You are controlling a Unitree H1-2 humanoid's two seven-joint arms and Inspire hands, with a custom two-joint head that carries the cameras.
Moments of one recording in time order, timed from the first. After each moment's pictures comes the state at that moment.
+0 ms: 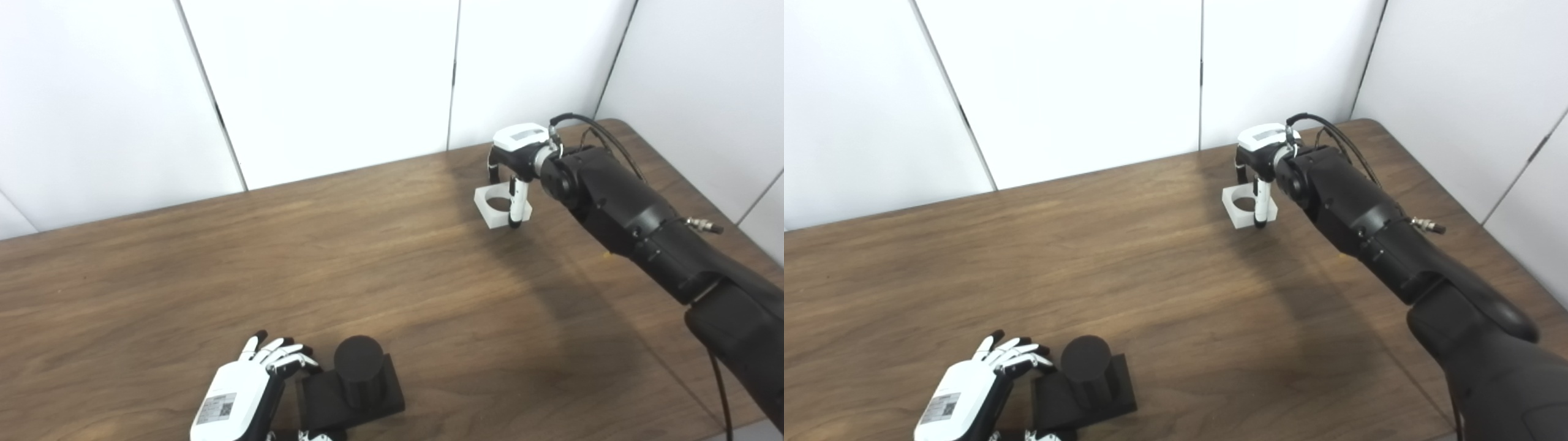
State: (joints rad) left arm 0.13 0.29 -0.45 -0.35 0.90 0.05 -0.16; right arm -0.66 -0.67 0.41 0.34 -0.90 0.27 0.50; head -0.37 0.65
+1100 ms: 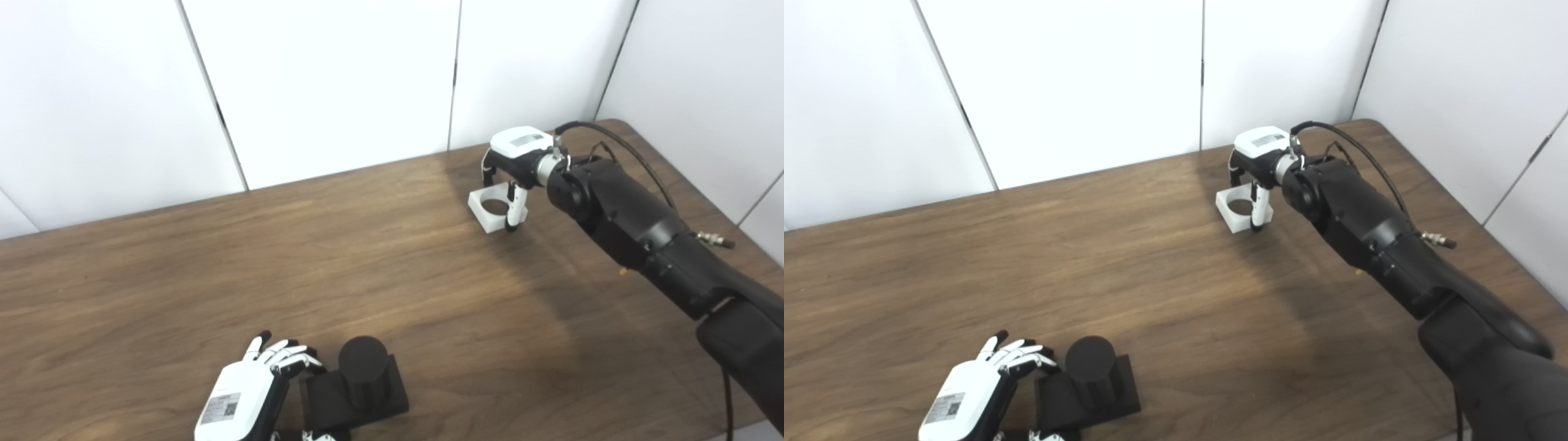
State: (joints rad) left arm 0.13 0.27 -0.45 -0.35 0.91 0.05 -0.17; right arm -0.58 -0.69 0.38 0.24 -0.87 0.19 0.43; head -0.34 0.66
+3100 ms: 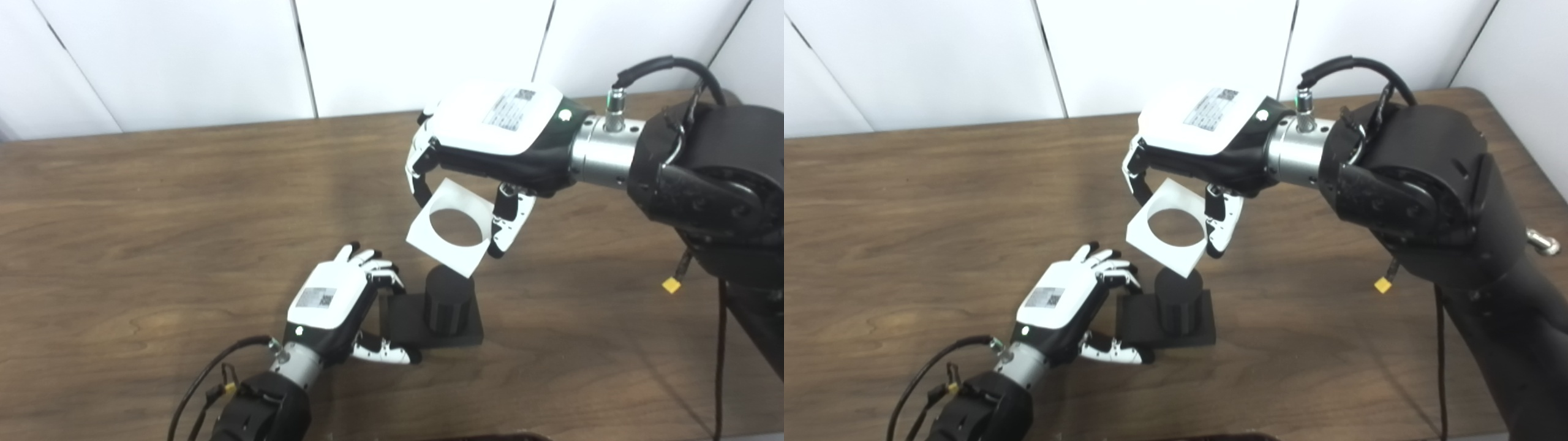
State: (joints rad) left arm 0.04 0.19 -0.52 -0.33 1.04 0.14 -0.28; right arm -0.71 -0.58 0.35 -0.82 -0.66 0.33 1.16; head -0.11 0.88
